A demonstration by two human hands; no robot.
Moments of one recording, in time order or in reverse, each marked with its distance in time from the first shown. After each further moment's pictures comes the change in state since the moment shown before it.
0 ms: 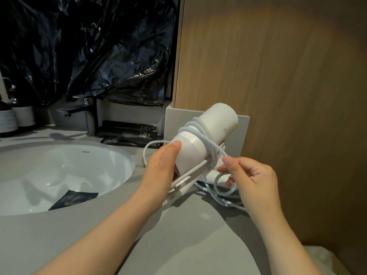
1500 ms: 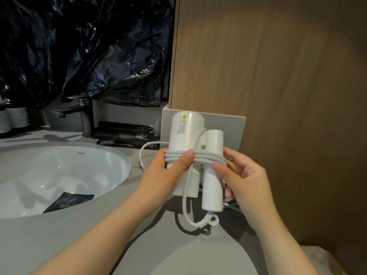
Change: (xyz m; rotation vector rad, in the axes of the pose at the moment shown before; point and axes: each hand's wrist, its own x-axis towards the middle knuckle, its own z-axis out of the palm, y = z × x) left_hand 0.009 -0.020 -0.009 0.227 -0.088 0.080; right_hand -0.002 -0.009 0.002 0.264 -0.156 0.136
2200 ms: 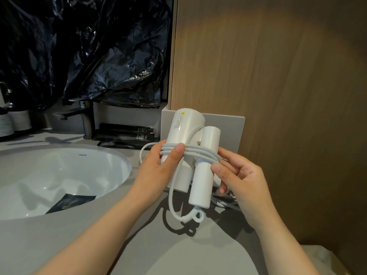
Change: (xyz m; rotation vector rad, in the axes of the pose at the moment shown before) left_hand 0.001 0.010 -0.003 0.032 0.043 0.052; right_hand -0.001 0.000 0.000 0.039 -0.040 -0.018
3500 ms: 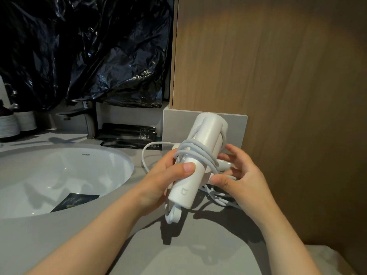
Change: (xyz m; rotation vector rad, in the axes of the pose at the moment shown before) left_hand -0.002 -0.008 -0.007 -0.290 -0.462 -0.117; right_hand 0.007 0.012 -0.010 -0.170 -0.026 0.021
